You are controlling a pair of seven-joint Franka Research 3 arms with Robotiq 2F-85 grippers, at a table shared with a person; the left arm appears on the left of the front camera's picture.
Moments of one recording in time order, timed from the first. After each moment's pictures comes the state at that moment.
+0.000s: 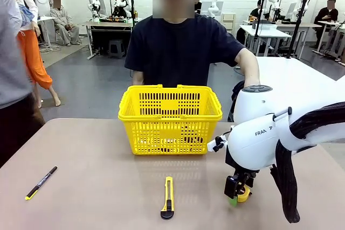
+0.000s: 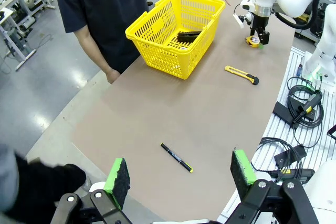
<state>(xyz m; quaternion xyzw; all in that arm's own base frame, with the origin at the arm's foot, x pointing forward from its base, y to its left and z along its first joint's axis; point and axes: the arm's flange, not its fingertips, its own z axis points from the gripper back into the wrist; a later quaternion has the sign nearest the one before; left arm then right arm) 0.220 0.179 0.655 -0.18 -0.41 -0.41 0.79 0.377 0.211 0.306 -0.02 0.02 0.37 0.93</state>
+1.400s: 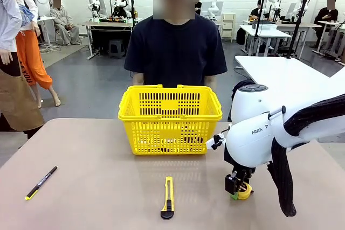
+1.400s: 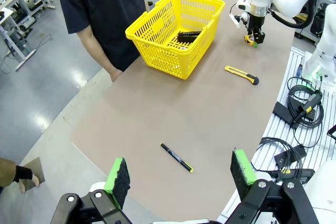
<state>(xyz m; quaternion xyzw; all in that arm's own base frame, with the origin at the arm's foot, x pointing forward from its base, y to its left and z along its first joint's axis) 0.220 0.179 0.655 -0.18 -0.41 -0.41 0.79 0.392 0.212 0.301 -0.03 0.02 0.38 0.92</state>
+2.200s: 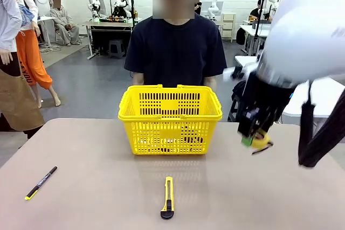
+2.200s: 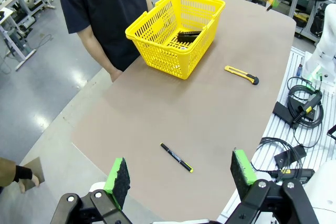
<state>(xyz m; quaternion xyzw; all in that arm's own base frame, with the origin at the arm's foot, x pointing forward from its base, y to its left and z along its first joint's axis) 0.220 0.179 0.655 -0.18 -0.41 -0.41 0.79 0.319 0.200 0.560 0.02 -0.07 0.31 0.95</state>
